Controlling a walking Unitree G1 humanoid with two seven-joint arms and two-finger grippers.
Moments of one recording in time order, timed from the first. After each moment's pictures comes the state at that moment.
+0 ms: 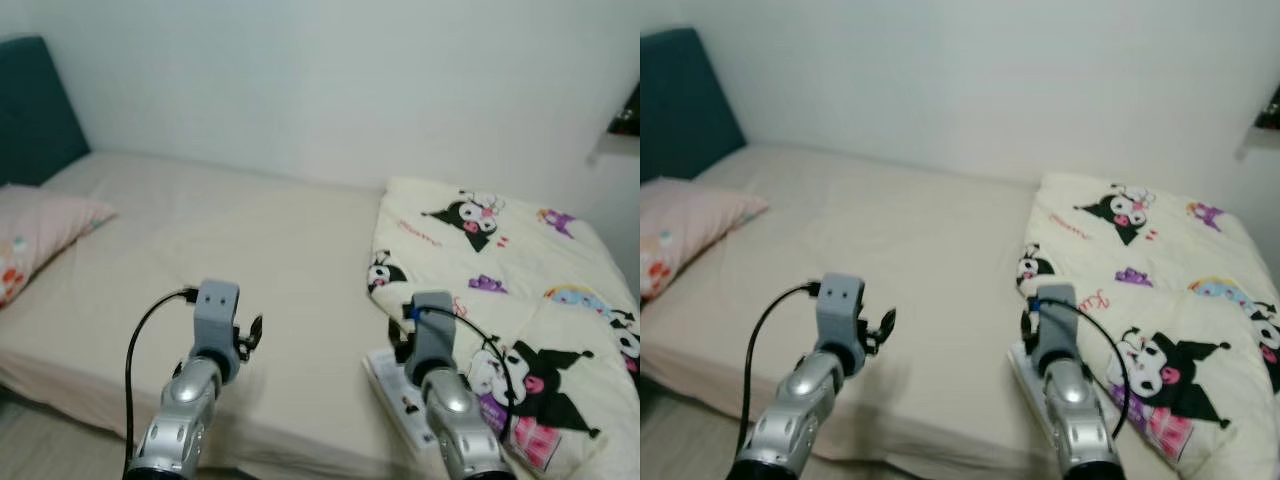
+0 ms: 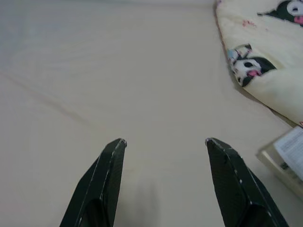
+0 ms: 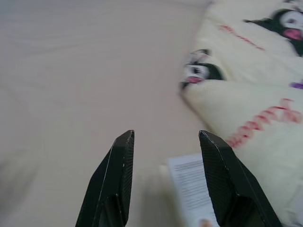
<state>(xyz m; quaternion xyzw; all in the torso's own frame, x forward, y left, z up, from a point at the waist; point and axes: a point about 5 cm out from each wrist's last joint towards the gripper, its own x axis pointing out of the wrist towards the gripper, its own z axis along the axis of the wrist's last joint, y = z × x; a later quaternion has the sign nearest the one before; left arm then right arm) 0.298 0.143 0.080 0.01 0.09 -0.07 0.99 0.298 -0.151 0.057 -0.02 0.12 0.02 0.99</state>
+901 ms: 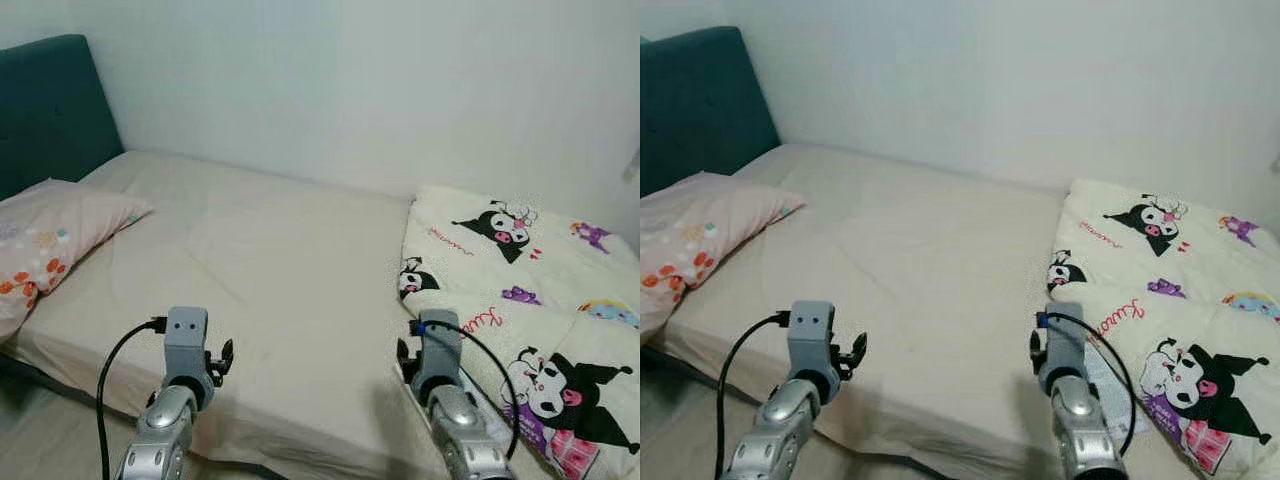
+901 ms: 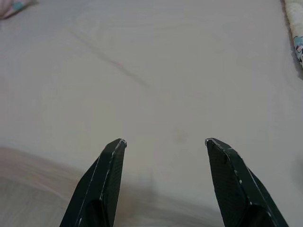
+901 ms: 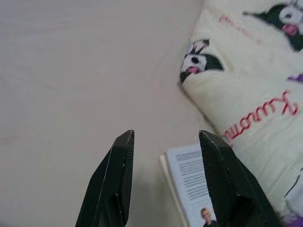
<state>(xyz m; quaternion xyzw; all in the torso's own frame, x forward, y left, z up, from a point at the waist) 0.280 0.174 0.046 -0.01 0.14 0.00 0.99 0.293 -0.183 0.040 -0.05 0.16 -0.03 0.99</state>
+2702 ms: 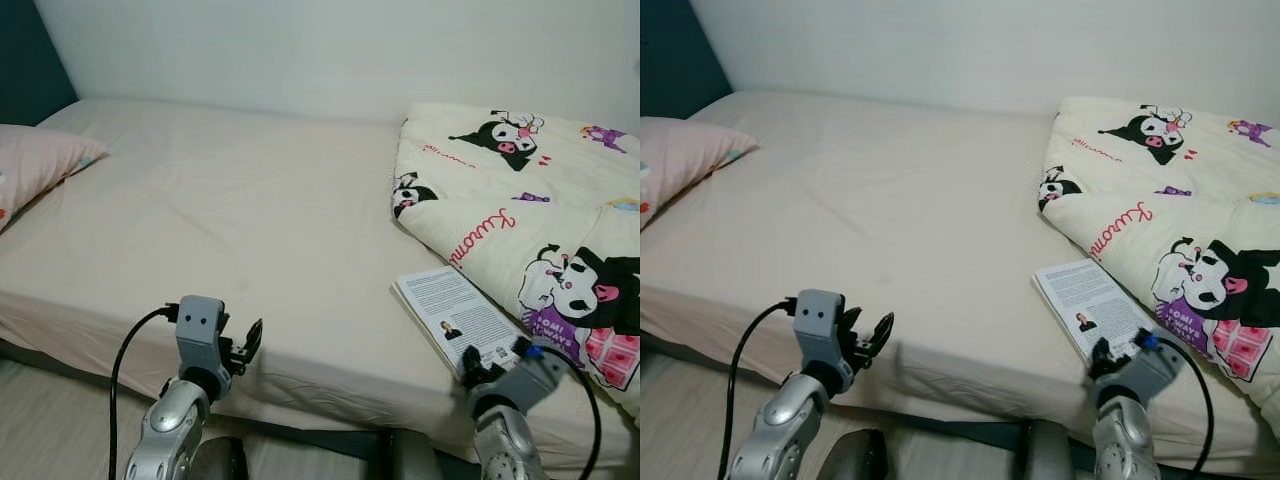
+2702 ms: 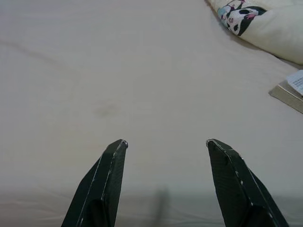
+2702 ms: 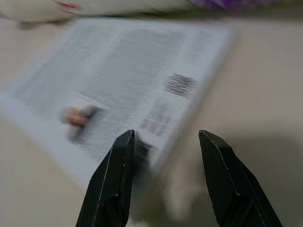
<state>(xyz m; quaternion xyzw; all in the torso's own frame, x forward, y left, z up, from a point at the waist) 0.271 0.152 0.085 -0.03 0.02 -0.12 0.99 0.254 -0.247 0.026 0.26 0.11 -0.25 0.93</state>
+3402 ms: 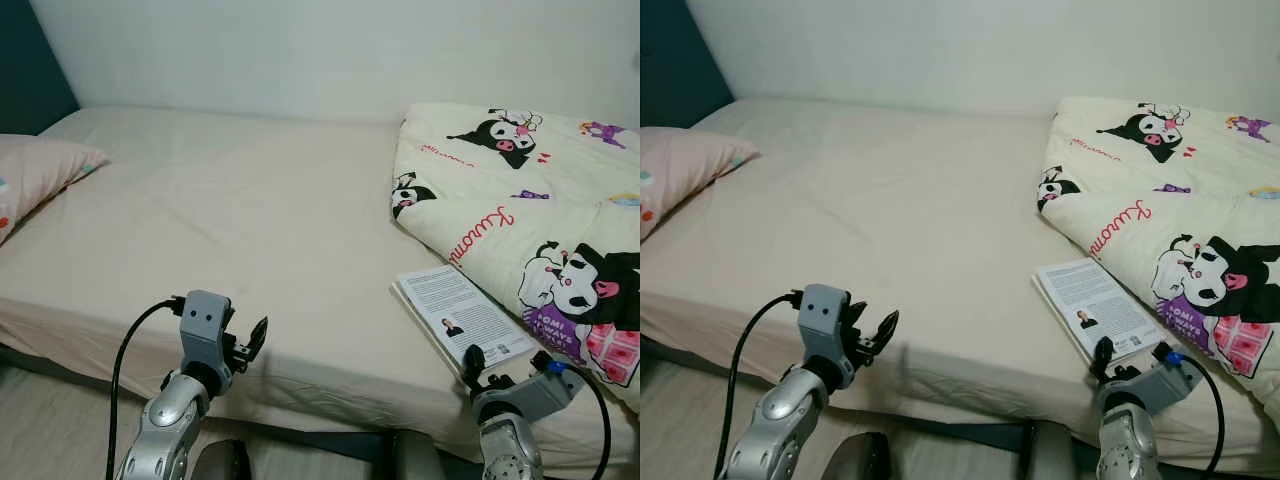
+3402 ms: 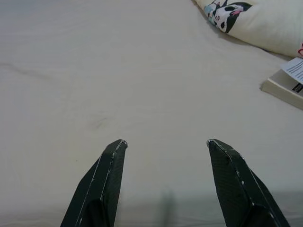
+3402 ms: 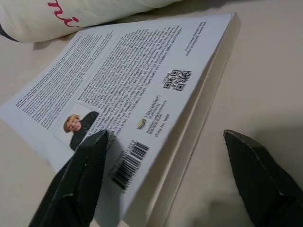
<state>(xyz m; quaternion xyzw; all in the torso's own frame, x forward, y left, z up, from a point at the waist) 0.275 0.147 0.090 0.00 0.02 -0.14 0.99 0.261 -0.248 0.022 0.31 0.09 -0.23 0.92</state>
